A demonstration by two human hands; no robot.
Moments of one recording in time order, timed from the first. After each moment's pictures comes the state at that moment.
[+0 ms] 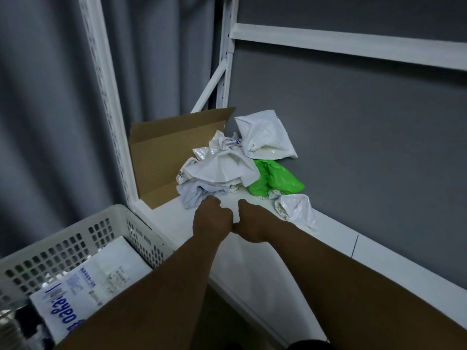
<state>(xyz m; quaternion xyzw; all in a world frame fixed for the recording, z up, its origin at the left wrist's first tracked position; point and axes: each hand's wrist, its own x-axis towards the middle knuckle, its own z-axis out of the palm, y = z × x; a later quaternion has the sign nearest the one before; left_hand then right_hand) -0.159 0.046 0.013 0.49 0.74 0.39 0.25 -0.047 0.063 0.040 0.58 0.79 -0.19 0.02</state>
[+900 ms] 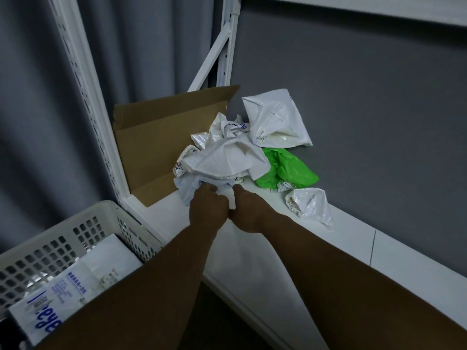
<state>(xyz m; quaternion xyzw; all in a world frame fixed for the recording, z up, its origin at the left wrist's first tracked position) -0.193 0.126 -0.018 0.45 0.71 0.45 0.30 -0.085 0.137 0.005 0.58 0.79 -0.20 -0.04</state>
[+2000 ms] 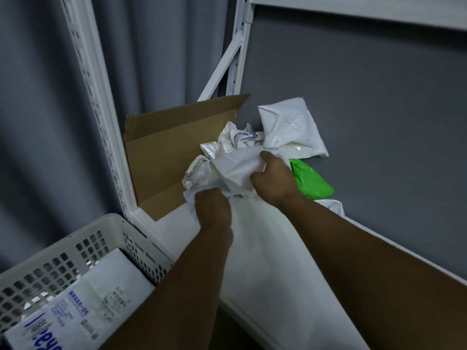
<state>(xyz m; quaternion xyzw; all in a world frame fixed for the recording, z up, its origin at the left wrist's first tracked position) -0.221 0.149 0.011 0.07 0.55 0.61 0.56 -0.113 0.181 0.058 0.64 0.68 -0.19 -0.29</state>
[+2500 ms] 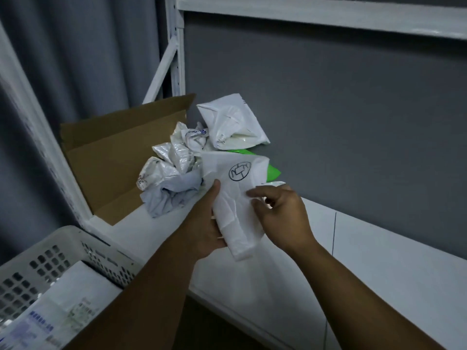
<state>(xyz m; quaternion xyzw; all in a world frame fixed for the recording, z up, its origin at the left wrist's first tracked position) -0.152 0.090 0.005 0.26 0.37 0.40 0.79 0.008 0.043 0.045 0.61 0.65 -0.15 -0.43</state>
